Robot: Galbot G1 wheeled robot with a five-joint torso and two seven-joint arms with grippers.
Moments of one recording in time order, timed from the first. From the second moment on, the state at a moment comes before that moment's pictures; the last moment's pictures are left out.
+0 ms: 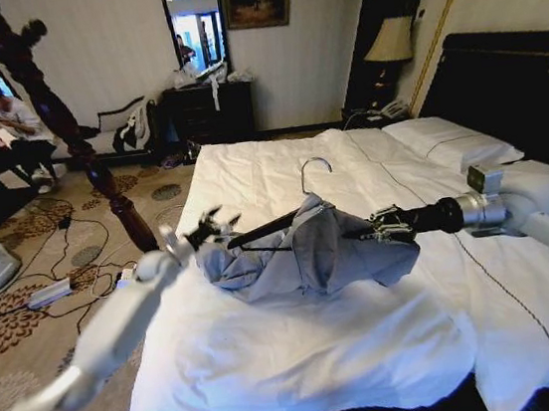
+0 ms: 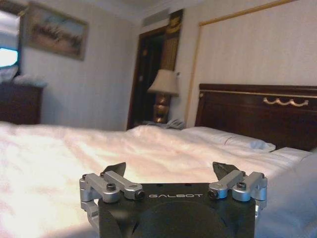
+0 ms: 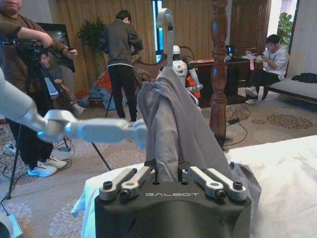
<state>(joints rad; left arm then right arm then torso) 0.67 -0.93 0.01 -1.49 -0.87 0.02 0.30 -0.75 0.18 0.25 1.87 1.21 -0.23 -1.07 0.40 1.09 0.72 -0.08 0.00</state>
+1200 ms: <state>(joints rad) 0.87 -1.11 -0.09 -1.47 -1.03 0.00 0.40 -0.76 0.16 0.26 1.91 1.23 -0.22 -1.06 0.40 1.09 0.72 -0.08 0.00</state>
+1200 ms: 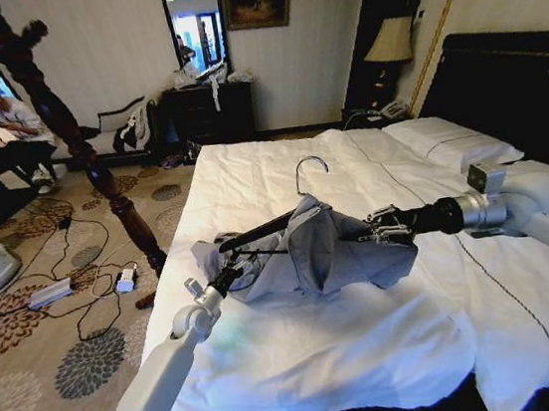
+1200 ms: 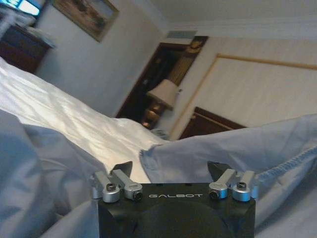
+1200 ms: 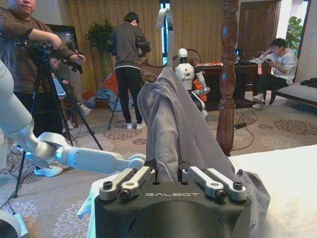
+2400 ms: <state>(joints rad) 0.65 -1.21 -0.08 -1.00 -1.09 0.09 0.97 -0.75 0.14 0.27 1.93 1.26 -0.22 -1.06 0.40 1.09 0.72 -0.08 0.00</state>
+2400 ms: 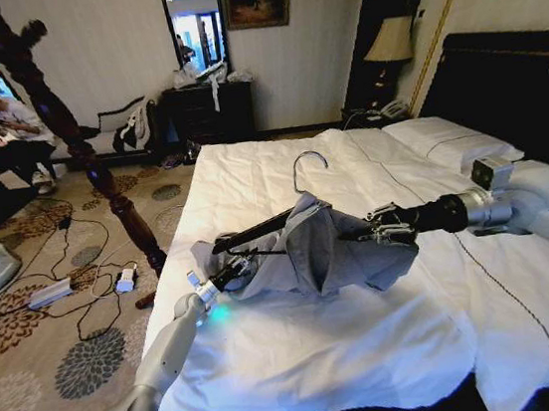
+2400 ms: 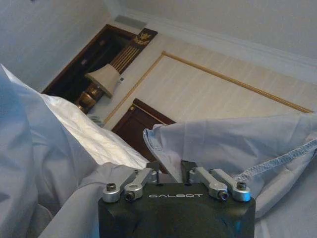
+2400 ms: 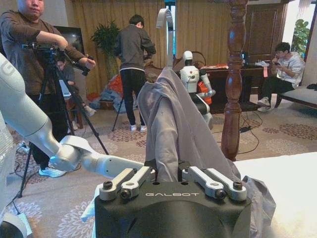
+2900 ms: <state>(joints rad) 0.66 -1.20 -0.09 -1.00 -1.08 0.08 0.98 -0.76 0.15 0.26 1.93 1.25 -0.21 -1.05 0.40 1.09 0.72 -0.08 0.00</state>
